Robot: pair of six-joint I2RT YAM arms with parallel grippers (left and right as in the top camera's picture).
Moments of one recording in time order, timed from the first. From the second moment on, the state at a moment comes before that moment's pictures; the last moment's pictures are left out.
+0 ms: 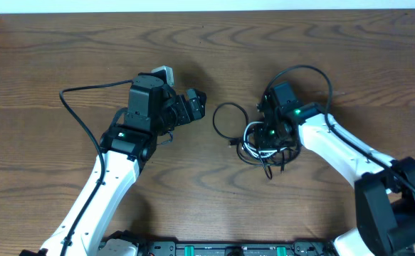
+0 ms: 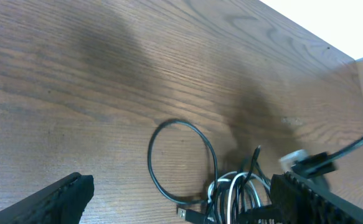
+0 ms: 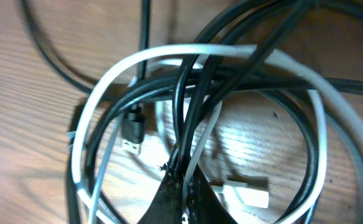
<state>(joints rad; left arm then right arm) -0.28 1.29 0.92 -0.34 0.24 -0.59 0.42 1.70 1.04 -0.66 -0.26 0.33</state>
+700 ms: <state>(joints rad) -0.28 1.29 0.92 -0.34 0.24 -0.59 0.41 1.67 1.07 -0.59 -0.47 0.18</state>
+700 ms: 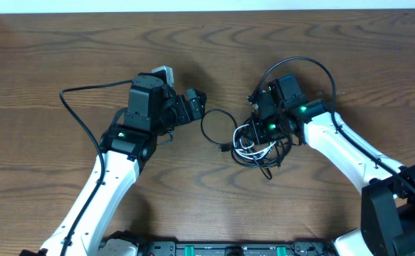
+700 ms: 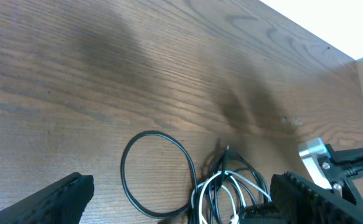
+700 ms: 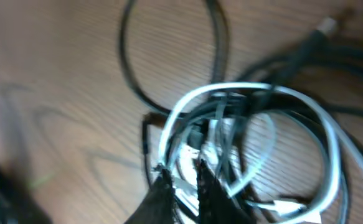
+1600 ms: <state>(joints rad) -0.28 1.29 0.92 -0.34 0.24 -0.59 0.46 1.75 1.07 -0.66 -0.28 0.32</state>
